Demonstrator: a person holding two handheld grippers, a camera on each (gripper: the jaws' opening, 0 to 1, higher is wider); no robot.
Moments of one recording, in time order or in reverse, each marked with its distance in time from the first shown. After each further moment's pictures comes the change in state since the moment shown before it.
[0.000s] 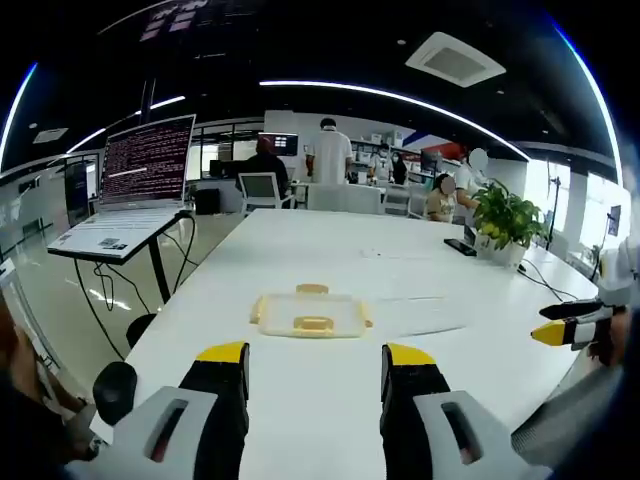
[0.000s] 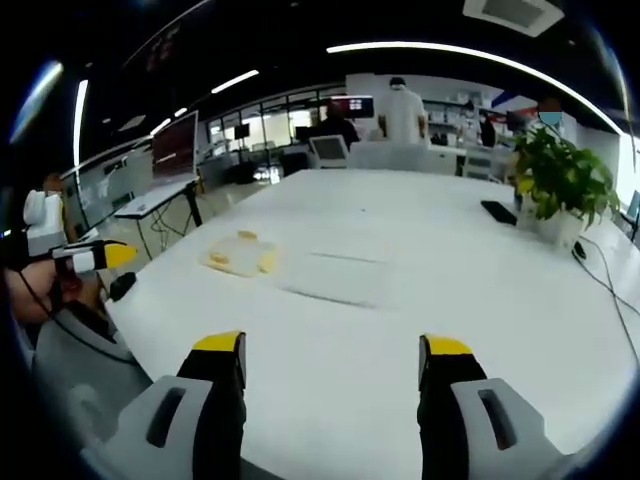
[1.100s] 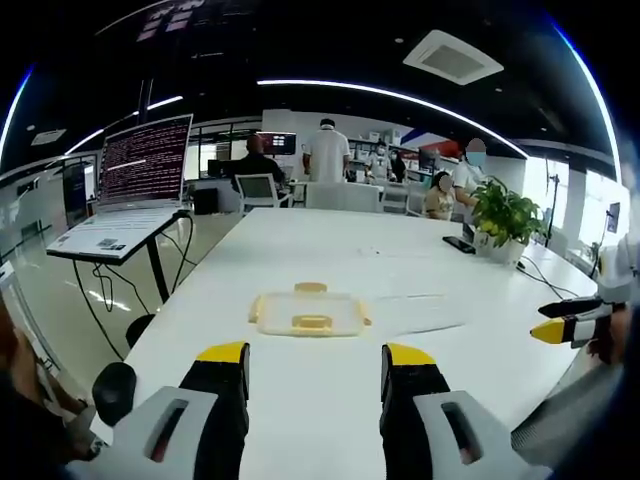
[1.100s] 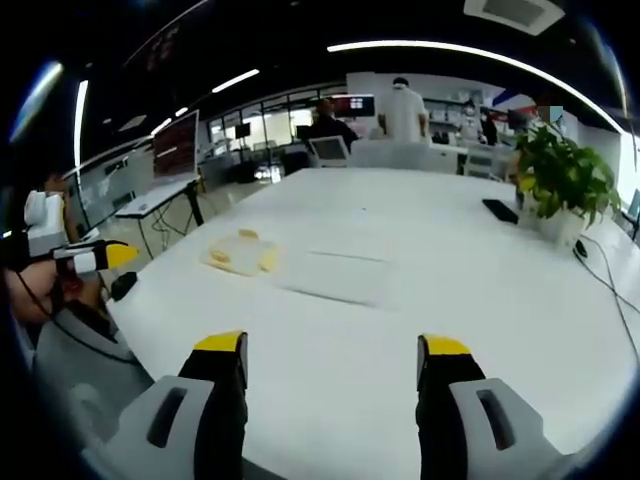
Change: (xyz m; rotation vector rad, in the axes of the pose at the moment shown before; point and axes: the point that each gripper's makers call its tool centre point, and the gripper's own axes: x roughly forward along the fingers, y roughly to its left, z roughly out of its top) left arm 0.001 -0.002 0.000 0.010 0.006 -0.006; right arm 0.001 0.001 0.000 0.003 0.006 0.006
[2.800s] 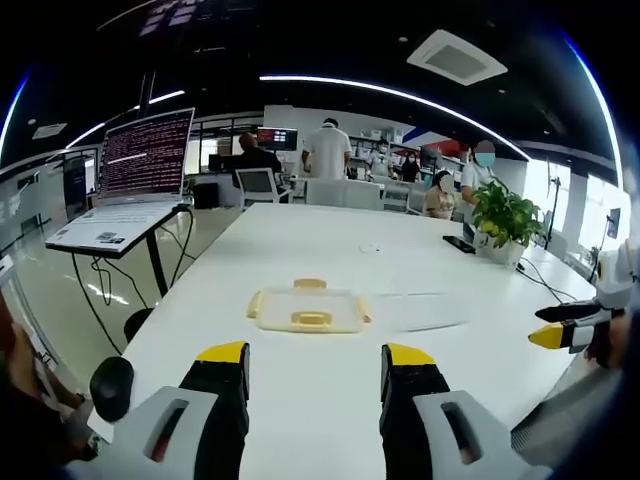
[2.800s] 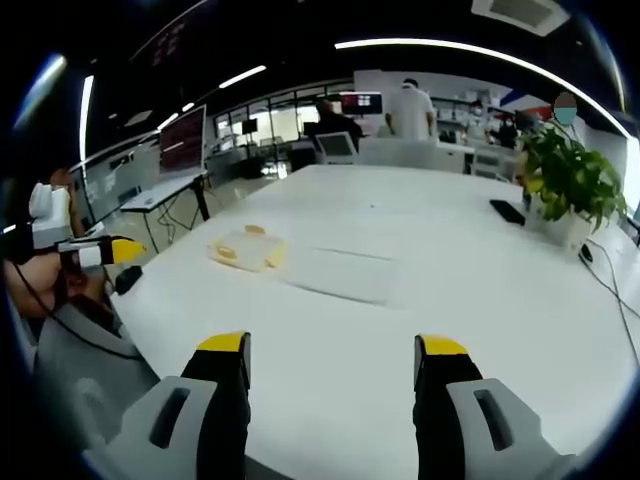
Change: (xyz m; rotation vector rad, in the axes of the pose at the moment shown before) left arm 0.001 0.000 -0.004 -0.017 0.026 -0.004; right arm 0.001 0.008 -0.001 -0.024 0.013 0.029
